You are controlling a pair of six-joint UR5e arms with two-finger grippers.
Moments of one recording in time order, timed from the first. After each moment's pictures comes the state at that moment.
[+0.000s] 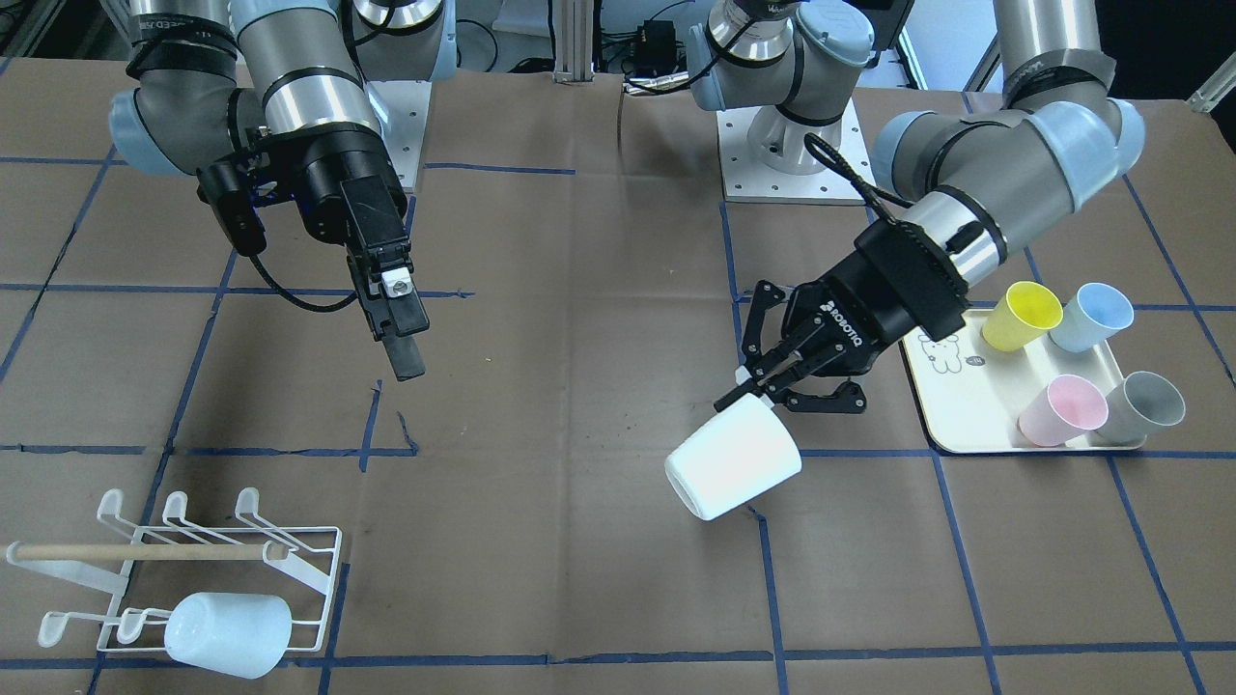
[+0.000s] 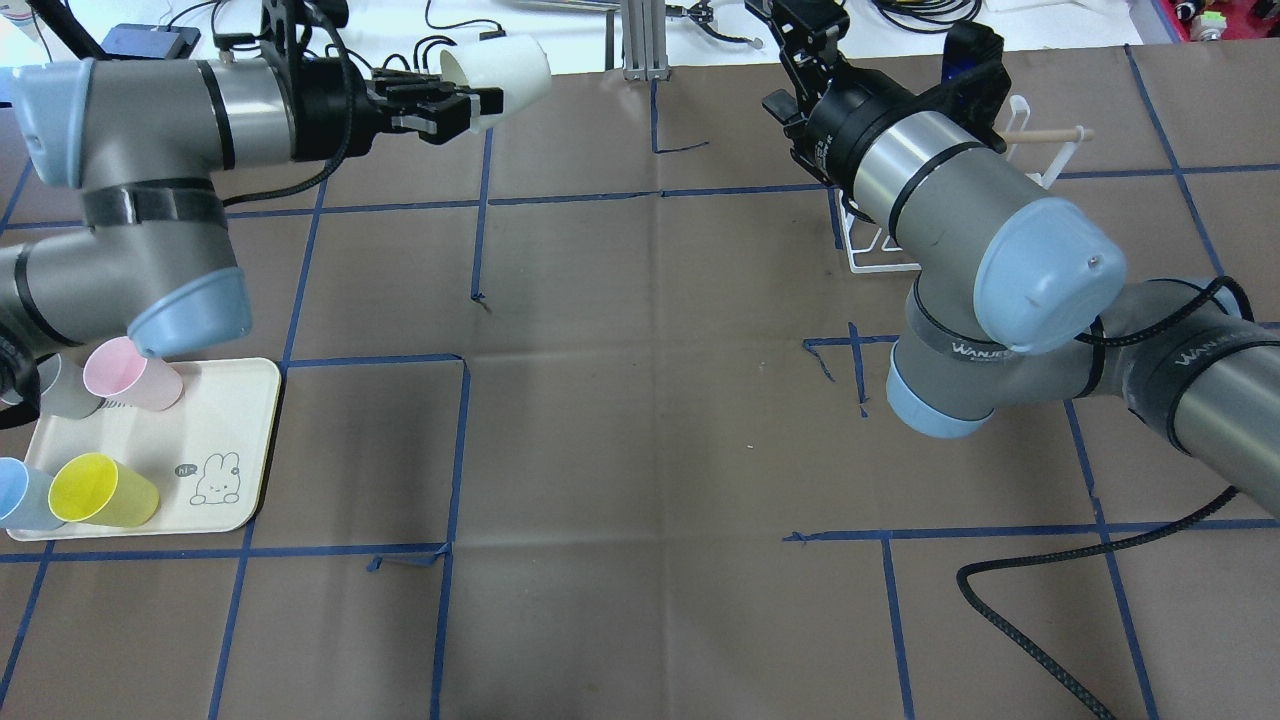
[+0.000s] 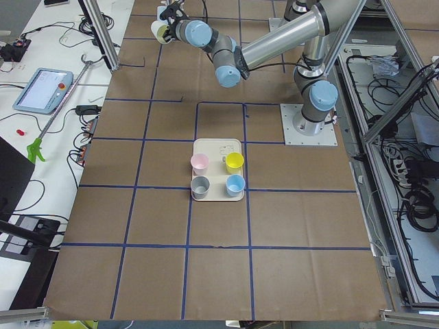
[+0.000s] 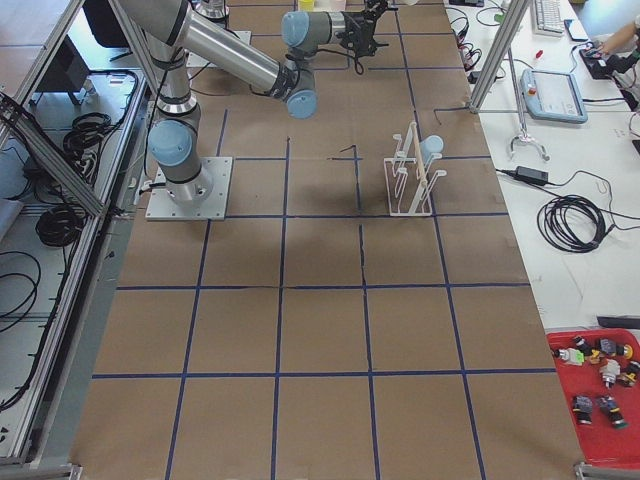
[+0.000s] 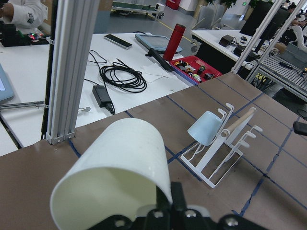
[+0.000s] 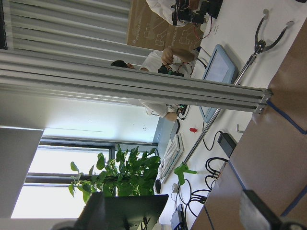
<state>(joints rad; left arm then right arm) -1.39 -1.76 -1.95 -0.38 0.56 0.56 1.64 -1.40 2.06 -3.56 -1.22 1.35</state>
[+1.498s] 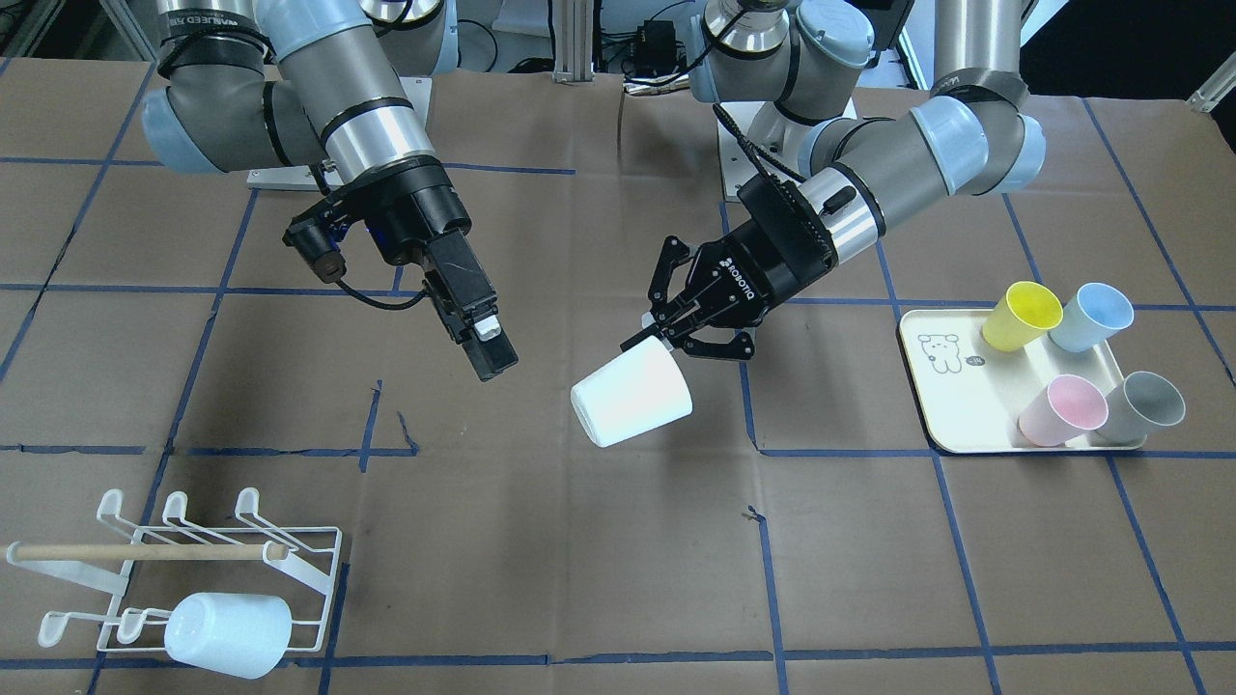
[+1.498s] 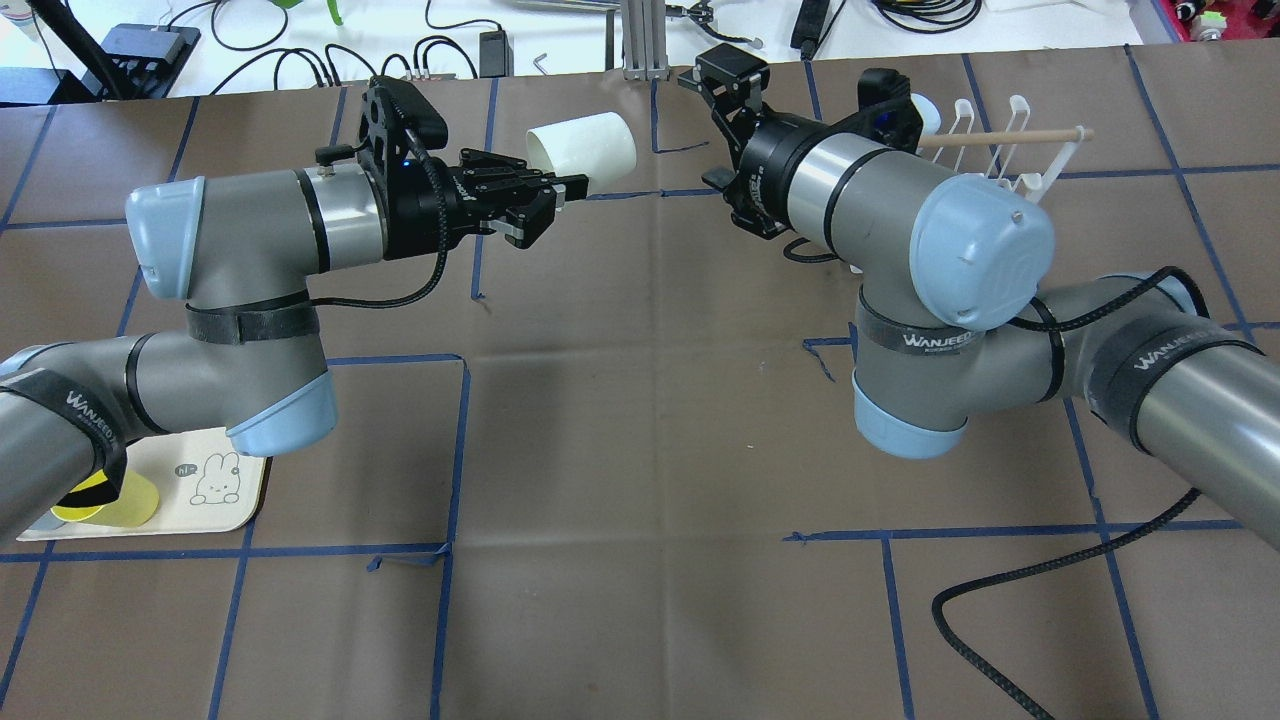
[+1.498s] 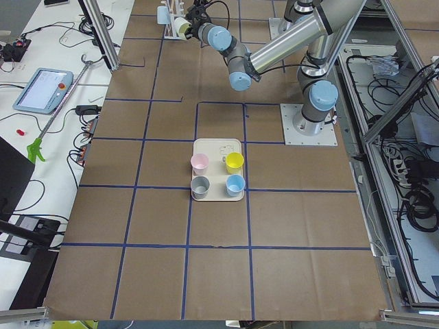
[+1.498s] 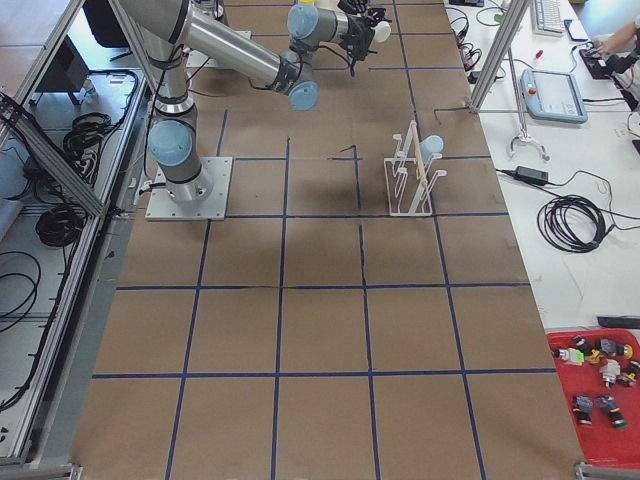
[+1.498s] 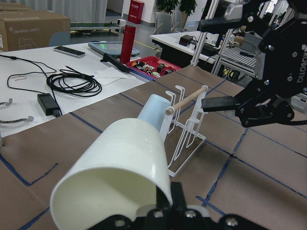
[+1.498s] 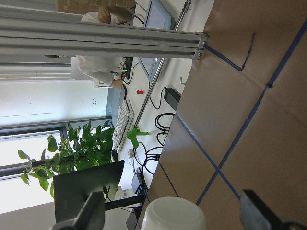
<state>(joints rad) -1.48 -1.74 -2.09 -0.17 0.55 0.52 1.74 -1.40 2.04 -3.27 -1.22 1.43</state>
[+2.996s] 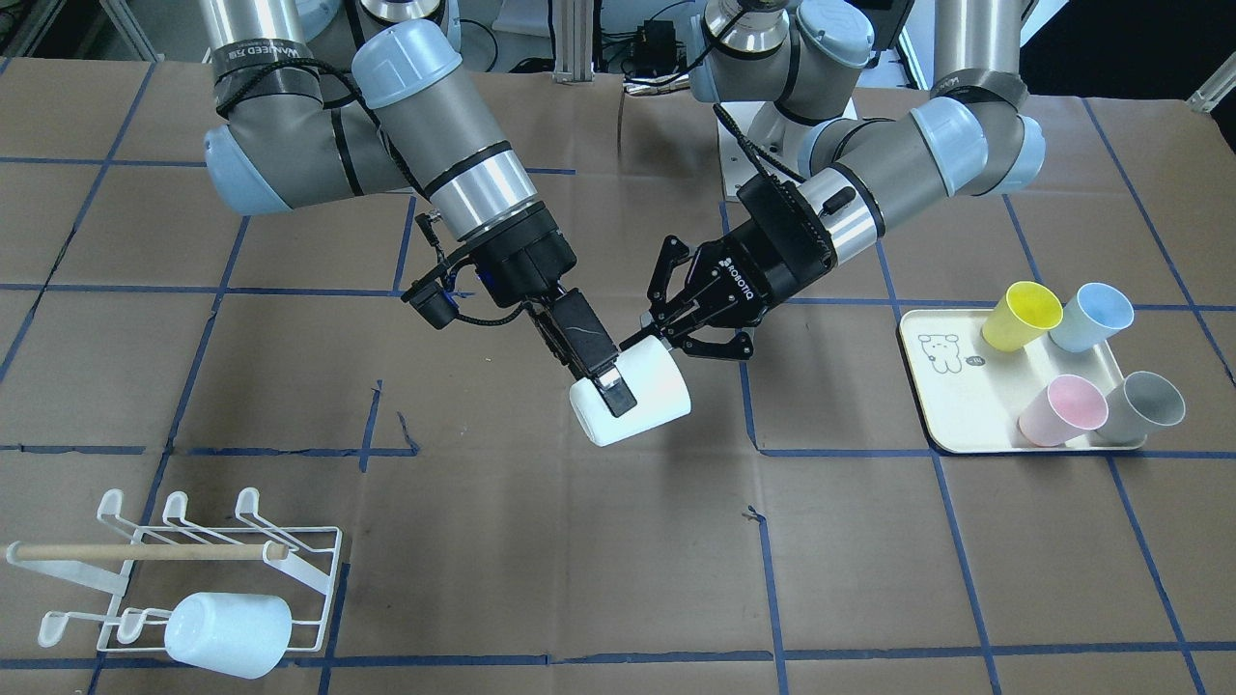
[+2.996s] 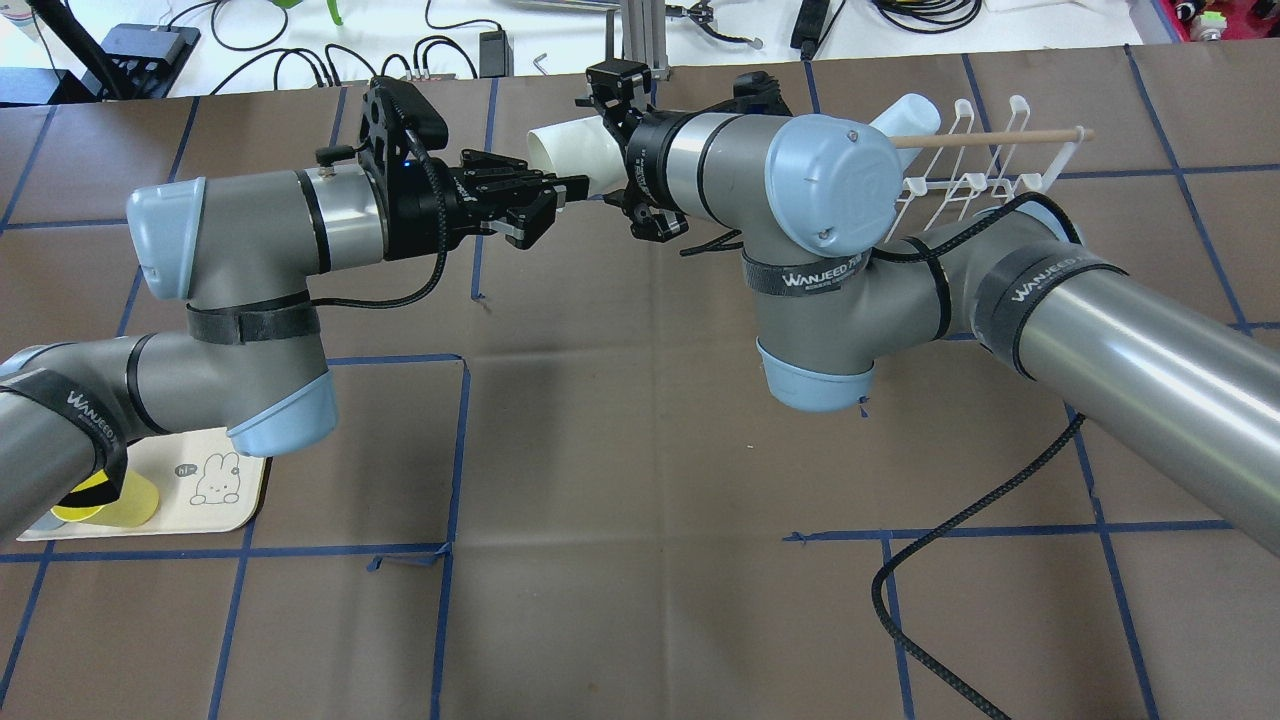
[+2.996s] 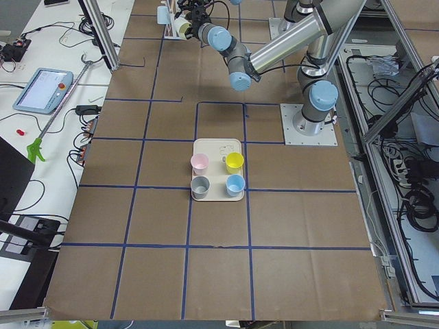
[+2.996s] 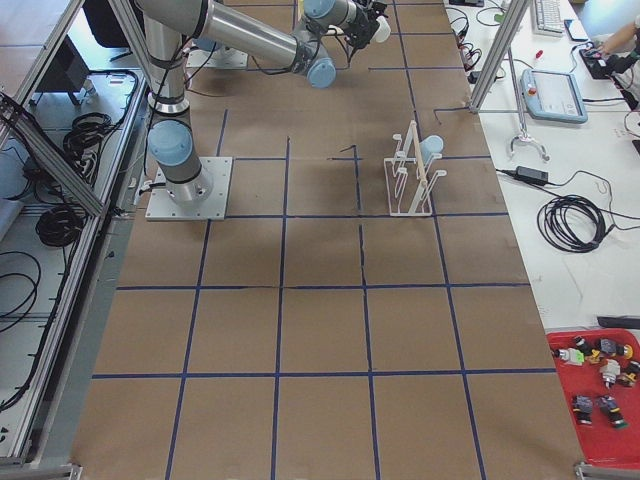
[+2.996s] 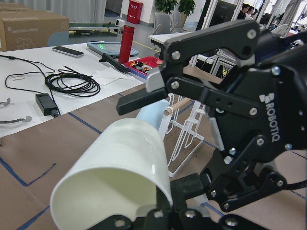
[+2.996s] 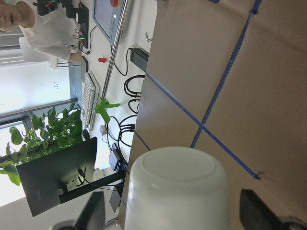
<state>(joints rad) -1.48 -1.74 -2.09 -0.17 0.54 0.52 1.86 -1.28 1.85 -3.08 -1.24 1.54</state>
